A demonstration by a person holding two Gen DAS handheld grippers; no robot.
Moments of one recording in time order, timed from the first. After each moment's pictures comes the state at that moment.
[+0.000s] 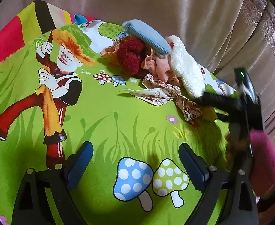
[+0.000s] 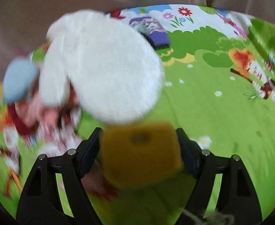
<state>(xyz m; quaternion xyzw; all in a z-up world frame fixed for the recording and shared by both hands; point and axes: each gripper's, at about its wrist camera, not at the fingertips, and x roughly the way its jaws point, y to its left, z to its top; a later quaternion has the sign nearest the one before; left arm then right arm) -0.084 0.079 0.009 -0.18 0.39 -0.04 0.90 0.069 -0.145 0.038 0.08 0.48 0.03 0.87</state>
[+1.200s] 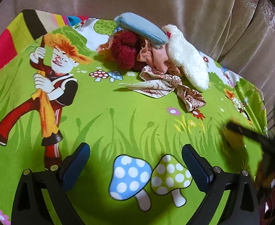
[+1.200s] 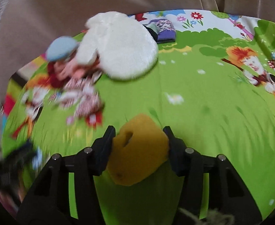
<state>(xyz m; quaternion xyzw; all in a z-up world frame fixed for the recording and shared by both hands) -0.073 0.058 0.010 -0.13 0.42 -0.02 0.90 -0.026 -0.222 0.021 0.06 0.44 0.17 0.88</state>
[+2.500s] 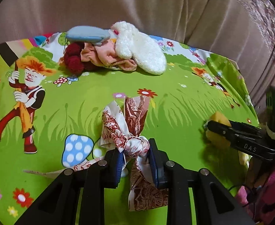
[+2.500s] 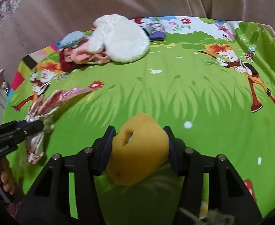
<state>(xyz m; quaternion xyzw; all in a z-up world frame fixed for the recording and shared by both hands) -0.123 -0.008 0.035 -0.05 0.41 -0.11 0.90 -0.103 -0.237 0.027 0.05 0.41 0.17 0.90</state>
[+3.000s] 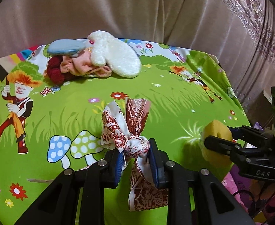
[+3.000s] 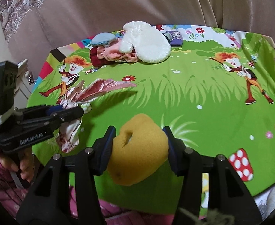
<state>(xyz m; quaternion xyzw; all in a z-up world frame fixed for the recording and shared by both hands) -0.146 -0.043 0.054 -0.02 0.40 -0.15 0.91 -0.170 -0.232 0.063 0.03 0.39 0.21 0.90</state>
